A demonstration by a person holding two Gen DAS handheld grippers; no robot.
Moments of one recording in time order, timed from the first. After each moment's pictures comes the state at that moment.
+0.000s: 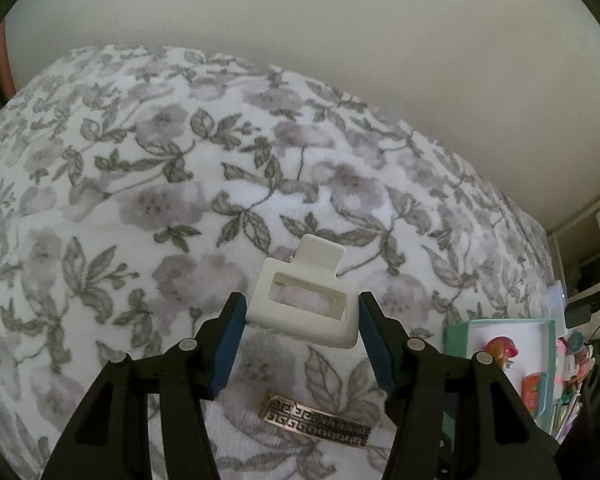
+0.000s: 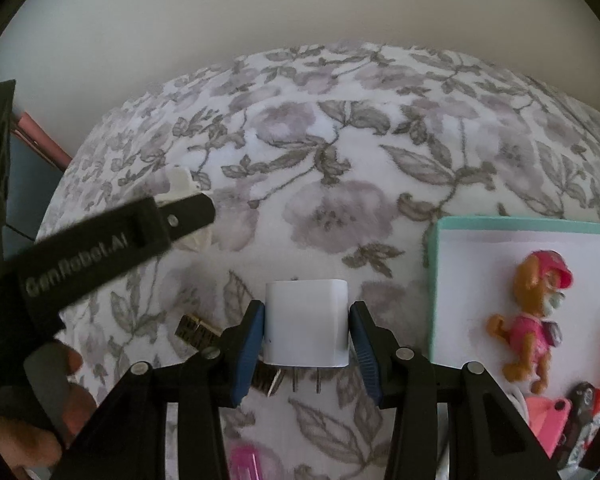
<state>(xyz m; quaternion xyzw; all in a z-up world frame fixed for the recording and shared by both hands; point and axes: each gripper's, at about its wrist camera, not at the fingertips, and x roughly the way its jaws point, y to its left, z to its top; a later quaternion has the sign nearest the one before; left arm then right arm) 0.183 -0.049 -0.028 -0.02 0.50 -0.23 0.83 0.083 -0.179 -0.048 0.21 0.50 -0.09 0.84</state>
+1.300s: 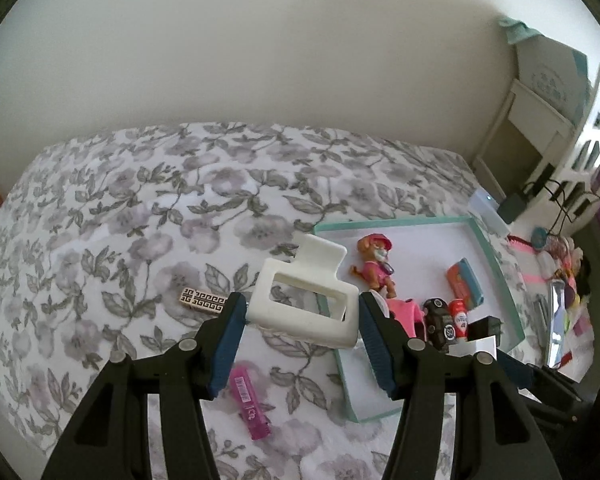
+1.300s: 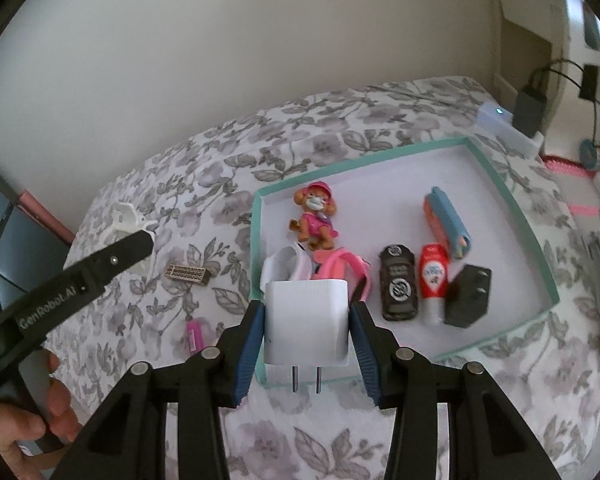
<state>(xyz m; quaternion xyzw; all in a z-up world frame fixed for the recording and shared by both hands) -0.001 -0.084 0.054 0.10 0.41 -0.31 0.85 -0.133 -0.232 0.018 0.29 0.40 -0.18 0.85</state>
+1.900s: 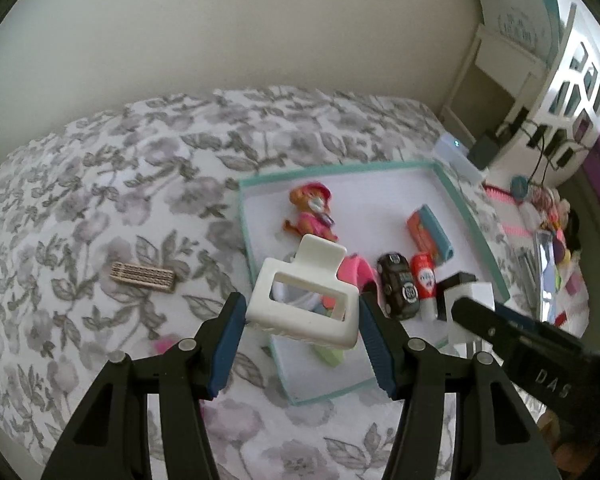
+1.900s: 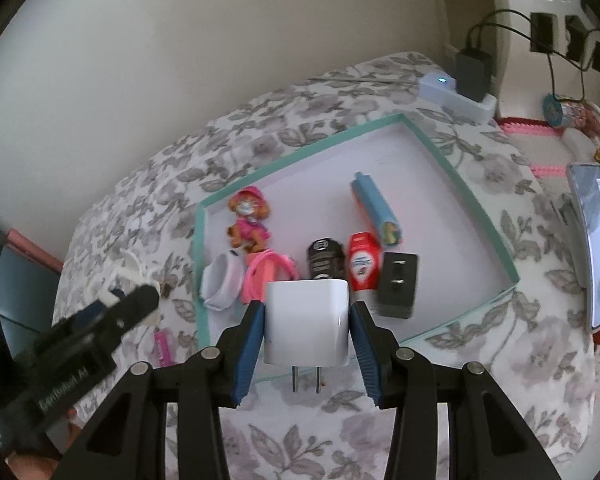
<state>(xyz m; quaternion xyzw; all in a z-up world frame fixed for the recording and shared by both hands) -0.038 -0.138 0.015 0.15 0.46 -0.35 0.80 -0.161 -0.284 -0.001 0.34 0.41 -0.22 0.82</state>
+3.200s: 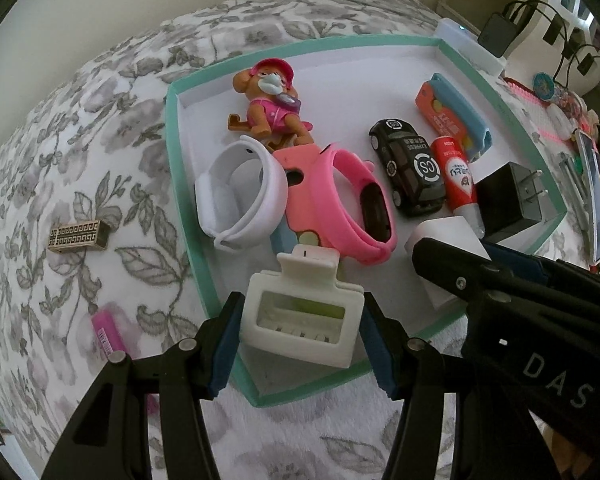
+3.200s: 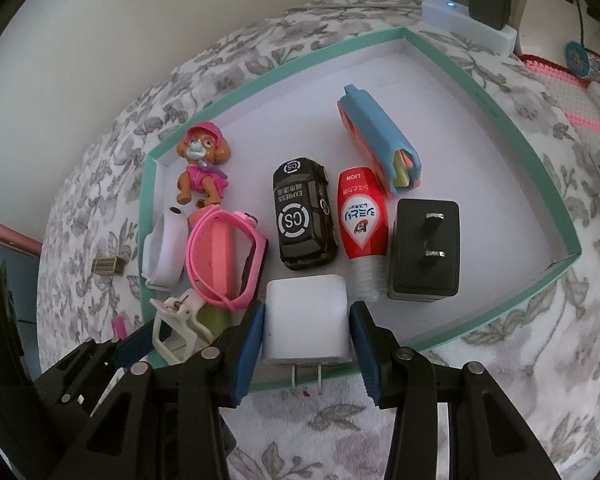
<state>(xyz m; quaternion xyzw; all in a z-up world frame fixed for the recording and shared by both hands) -0.059 -0.178 -0.070 0.26 0.52 -0.33 0.74 -0.131 -0.291 -0.069 0.36 0.48 -0.20 0.77</state>
